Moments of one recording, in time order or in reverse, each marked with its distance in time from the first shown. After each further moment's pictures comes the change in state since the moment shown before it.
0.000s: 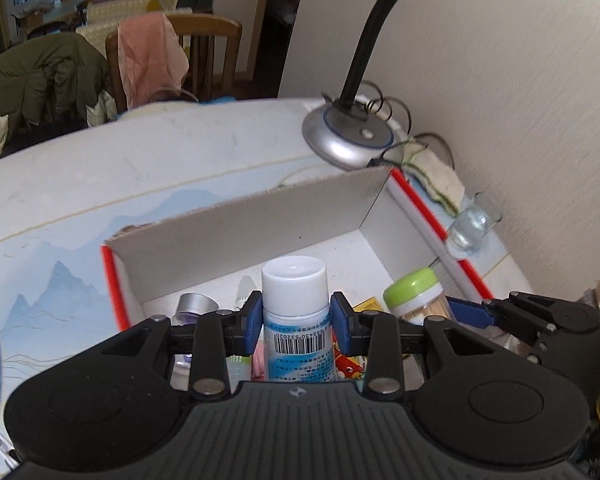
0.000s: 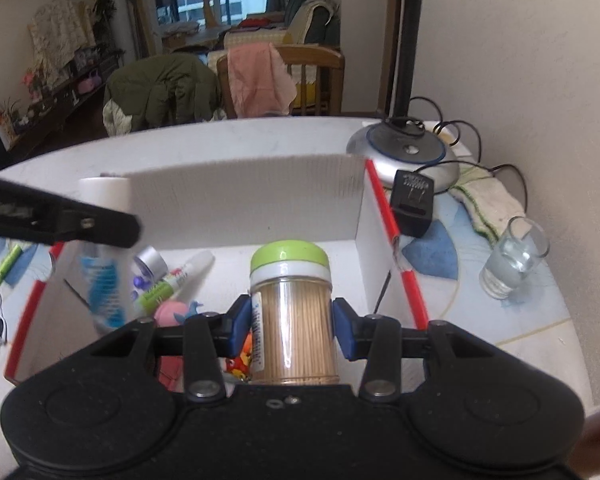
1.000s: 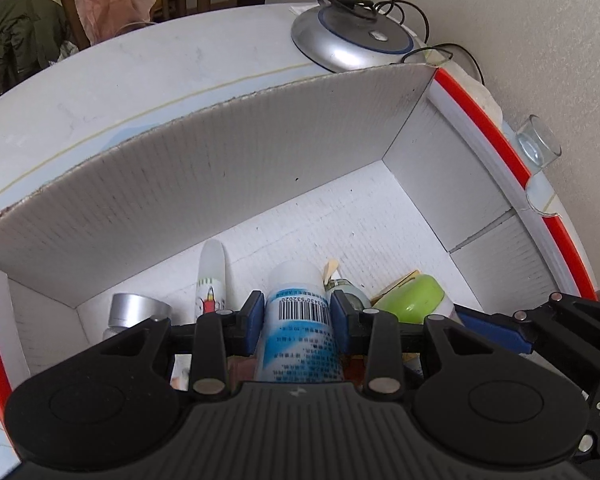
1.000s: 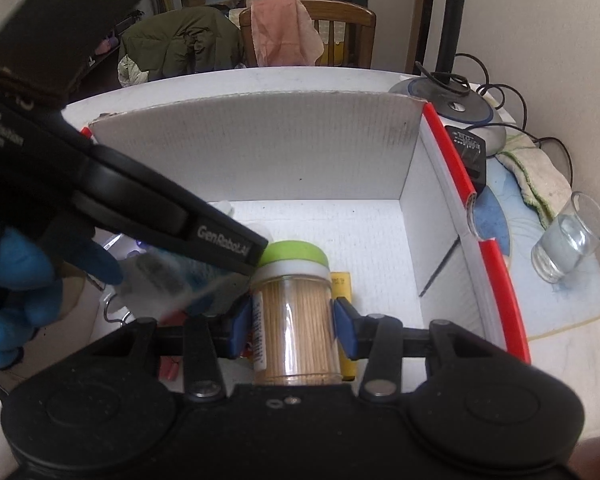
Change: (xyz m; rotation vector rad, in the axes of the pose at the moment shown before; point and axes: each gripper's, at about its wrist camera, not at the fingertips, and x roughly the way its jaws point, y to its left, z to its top) left arm 0.111 -0.003 0.004 0.064 0.223 0.005; right arm 0.040 0.011 -0.005 -0.018 0.108 0.048
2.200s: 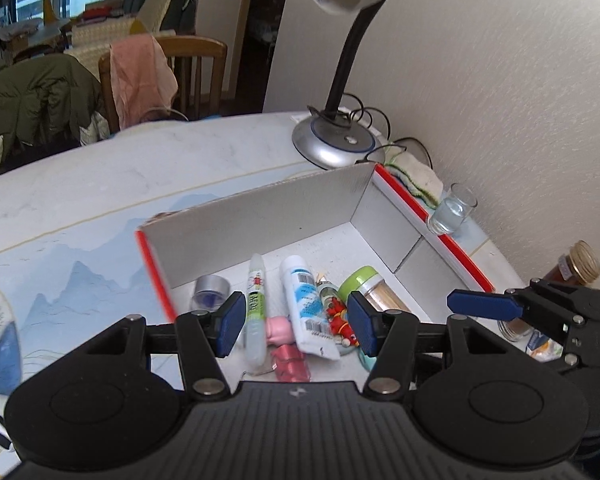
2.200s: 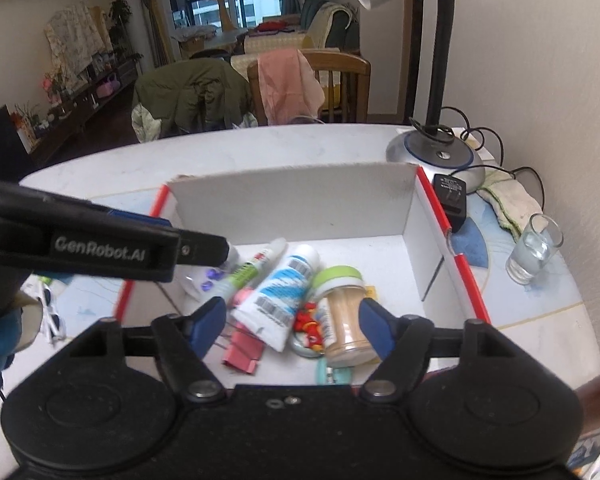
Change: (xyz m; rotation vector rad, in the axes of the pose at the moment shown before) left arm -0.156 0.023 -0.078 -0.002 -0.308 -0.042; right arm -0.095 0.048 -0.007 0.043 -0.142 0.007
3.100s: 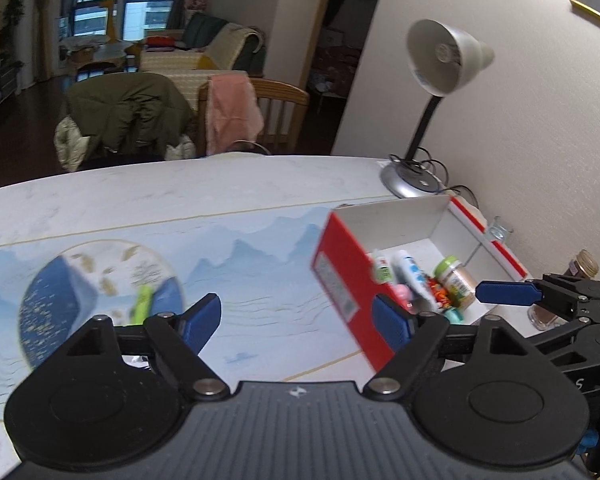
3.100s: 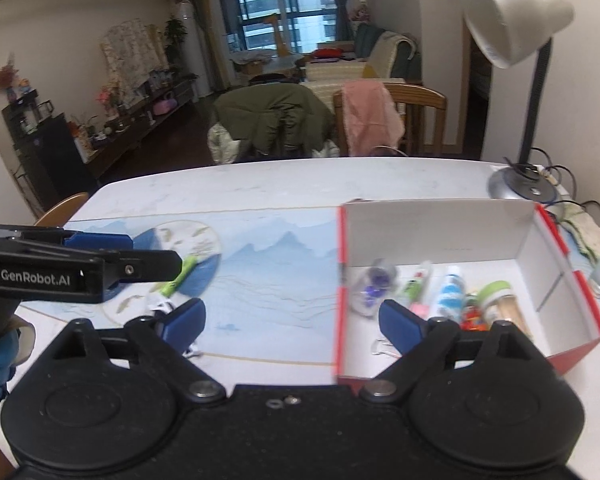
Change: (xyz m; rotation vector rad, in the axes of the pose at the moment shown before) left arm -0.150 0.138 -0.085 -0.100 -0.154 0.097; right arm -0.031 0.150 -0.013 -0.060 -0.078 0.138
